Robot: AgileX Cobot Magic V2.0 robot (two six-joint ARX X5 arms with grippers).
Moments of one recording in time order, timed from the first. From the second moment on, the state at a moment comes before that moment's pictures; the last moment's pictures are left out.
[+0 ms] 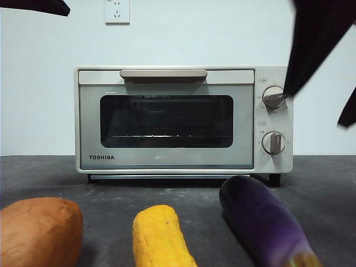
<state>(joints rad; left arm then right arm) -0.21 0.90 0.82 -0.28 0.57 -0.28 0.71 1.03 0.82 -0.85 -0.16 0.43</state>
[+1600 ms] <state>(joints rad) -0.35 1.10 0.96 -0.28 0.52 -0.27 0.80 0.94 0.85 -0.73 0.06 0.50</state>
